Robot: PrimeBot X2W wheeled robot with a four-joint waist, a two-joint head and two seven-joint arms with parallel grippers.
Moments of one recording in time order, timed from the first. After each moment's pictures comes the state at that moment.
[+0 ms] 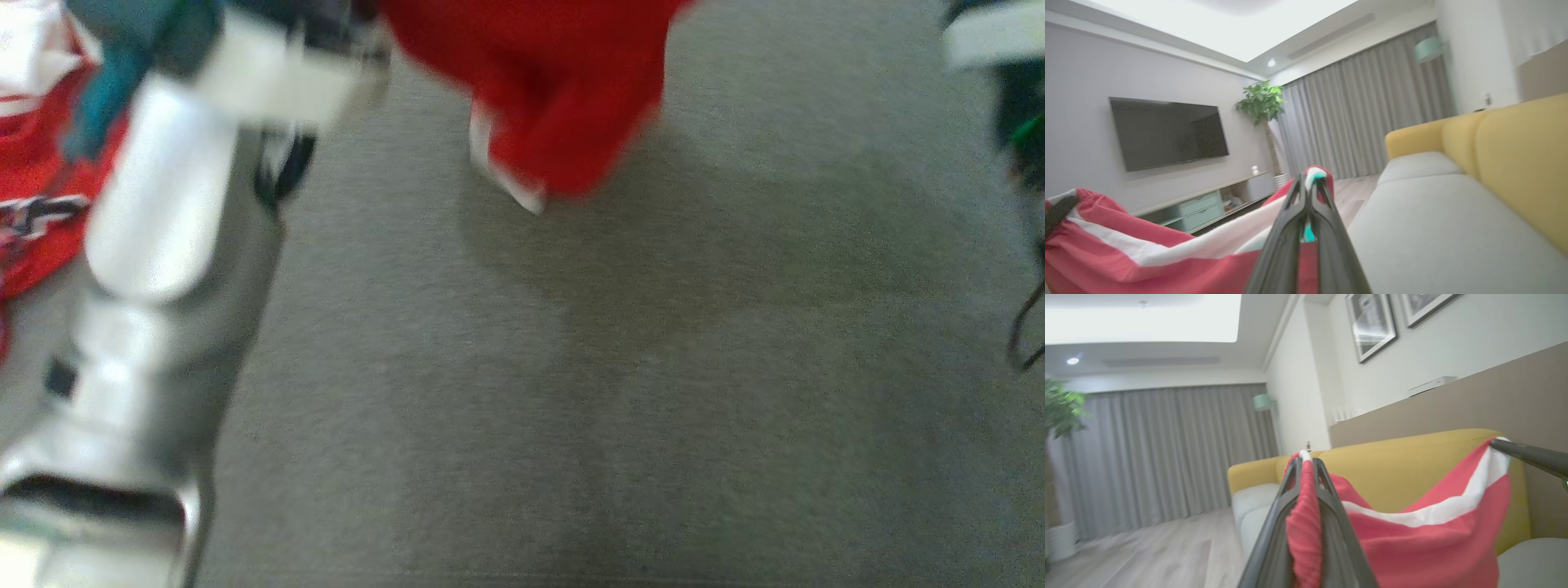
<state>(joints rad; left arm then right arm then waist) -0.98 0.14 -0.36 0.32 -0.23 -0.13 -0.26 -0.94 -0.44 0.42 0.33 0.79 0.13 -0.26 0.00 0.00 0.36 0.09</state>
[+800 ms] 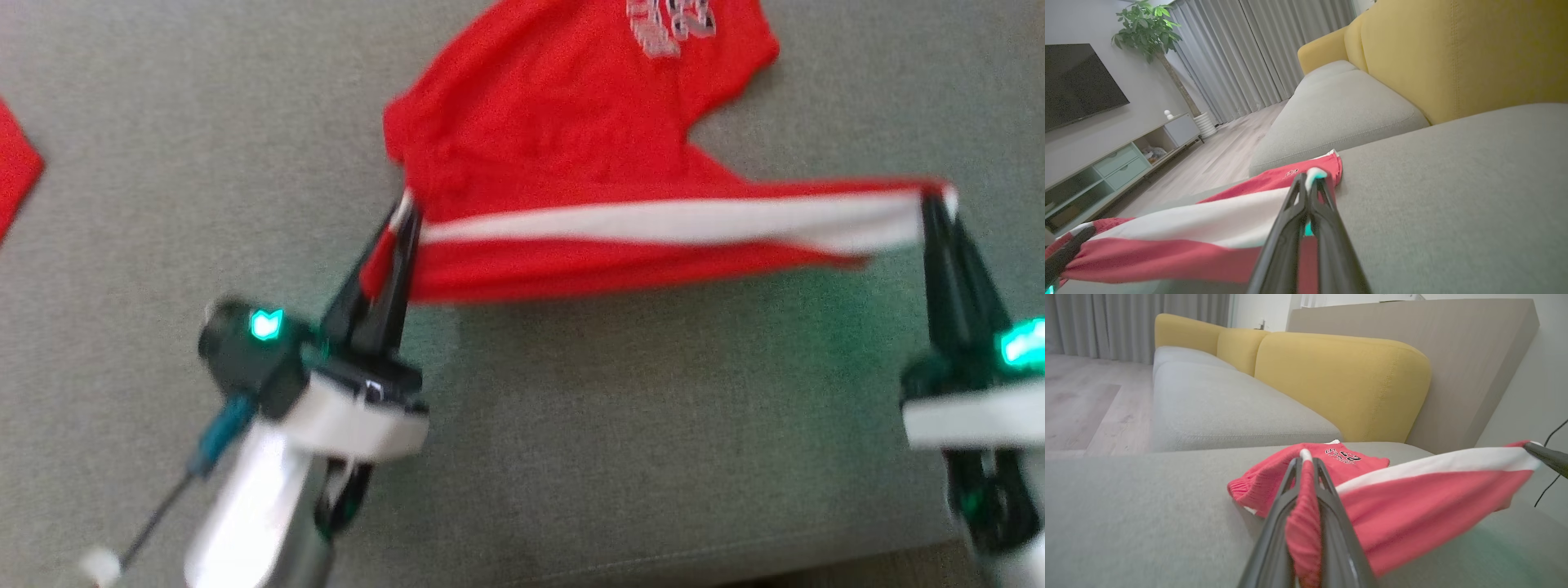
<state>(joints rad) -0.38 0.16 -0.42 0.17 -0.32 -0.13 -0.26 -0.17 -0.42 0.22 0.01 0.72 0.13 -0.26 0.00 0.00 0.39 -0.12</state>
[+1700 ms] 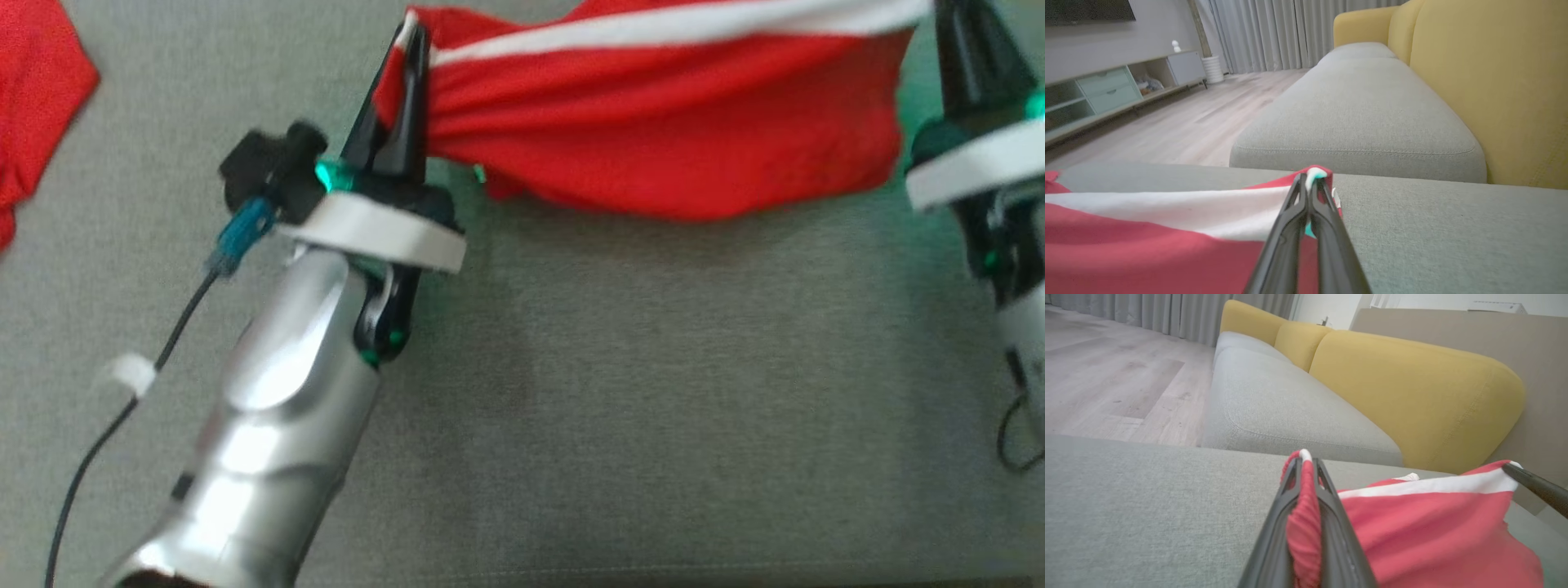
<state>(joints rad) -0.72 0.04 -0.43 0.47 -0.50 -0.08 -0.26 -0.68 -0.43 0.32 0.41 0.54 0.13 -0.19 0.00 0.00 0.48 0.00</state>
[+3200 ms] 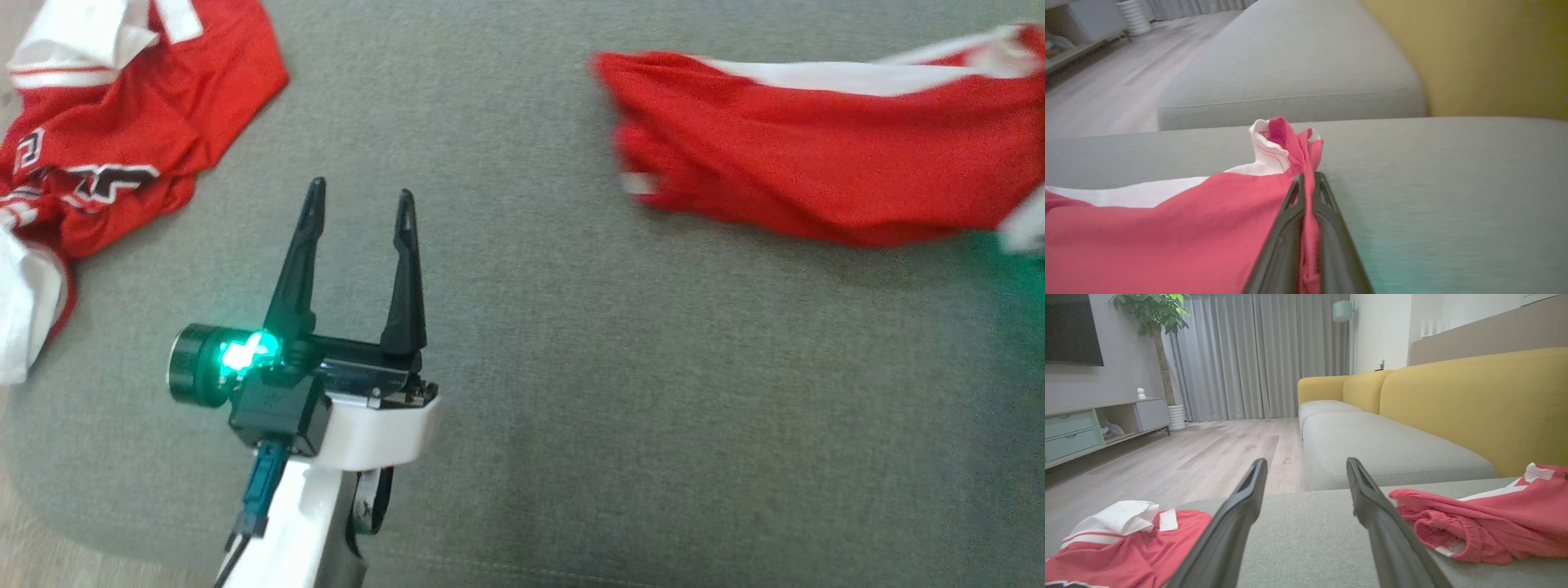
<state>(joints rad) -0.25 0.05 -0.32 -0.01 -0.08 0.13 -0.26 -0.78 -0.46 0.25 0.97 0.55 0.13 -0.15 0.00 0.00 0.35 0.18</state>
